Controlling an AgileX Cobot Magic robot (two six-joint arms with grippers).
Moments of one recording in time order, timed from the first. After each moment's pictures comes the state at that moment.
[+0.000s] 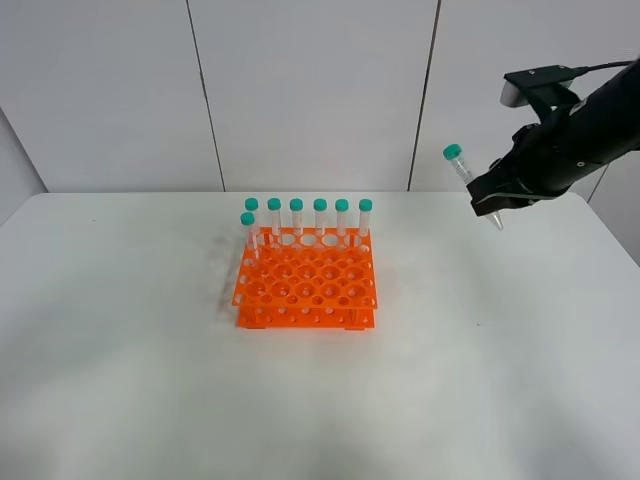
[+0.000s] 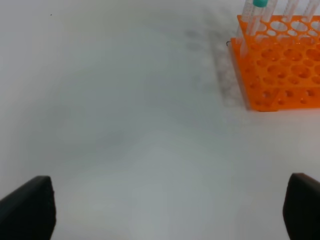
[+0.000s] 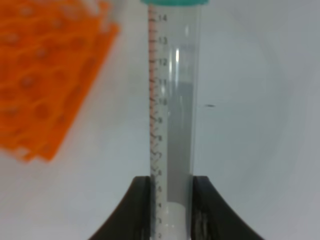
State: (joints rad) left arm -0.01 -0.01 -0.49 -0.08 1.06 0.06; right arm 0.11 1.50 -1.17 0.32 0.80 -0.60
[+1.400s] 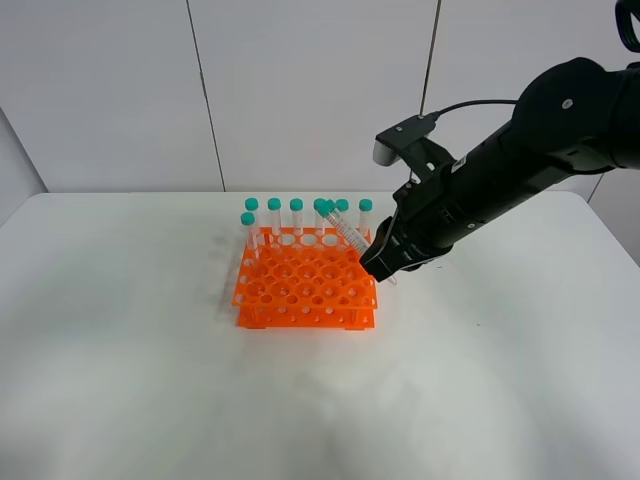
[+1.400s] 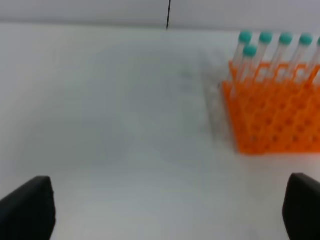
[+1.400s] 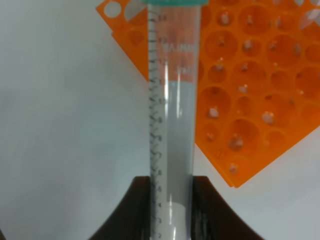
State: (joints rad) left arm -0.01 0.19 -0.66 -0.10 0.96 0.03; right arm 0.44 1.57 -1.09 0.47 0.69 -0.78
